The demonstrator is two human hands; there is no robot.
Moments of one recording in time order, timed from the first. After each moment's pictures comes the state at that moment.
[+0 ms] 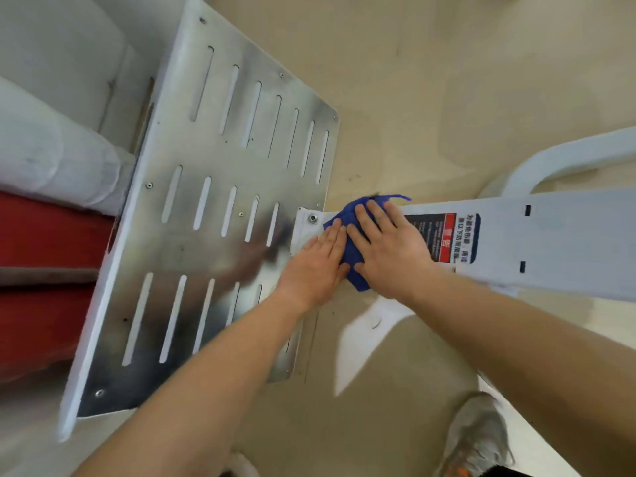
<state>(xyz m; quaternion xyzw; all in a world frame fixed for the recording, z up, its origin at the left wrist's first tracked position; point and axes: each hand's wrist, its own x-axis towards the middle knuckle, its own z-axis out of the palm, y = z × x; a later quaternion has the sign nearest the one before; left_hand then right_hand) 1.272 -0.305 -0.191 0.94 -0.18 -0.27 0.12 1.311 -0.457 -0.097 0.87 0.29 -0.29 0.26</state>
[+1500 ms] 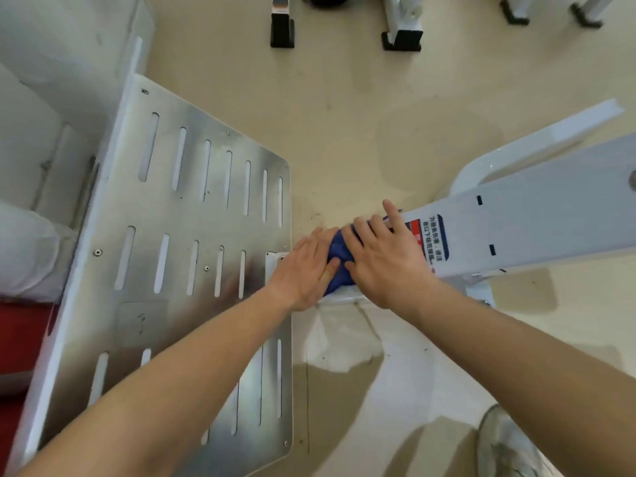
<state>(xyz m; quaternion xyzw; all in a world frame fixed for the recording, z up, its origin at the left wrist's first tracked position) 1.337 -0.310 -0.210 0.90 -0.31 -0.14 0.25 1.304 -0.468 -0.102 0.95 0.16 -0.14 0.23</state>
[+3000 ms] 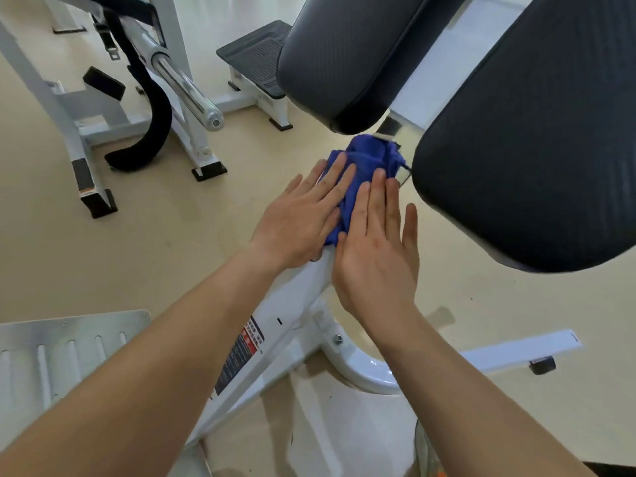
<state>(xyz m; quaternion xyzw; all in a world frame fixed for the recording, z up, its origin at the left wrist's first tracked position) 1.363 -0.575 0.073 0.77 -0.61 0.08 0.16 1.213 -0.618 0.081 0.91 -0.36 0.20 0.09</state>
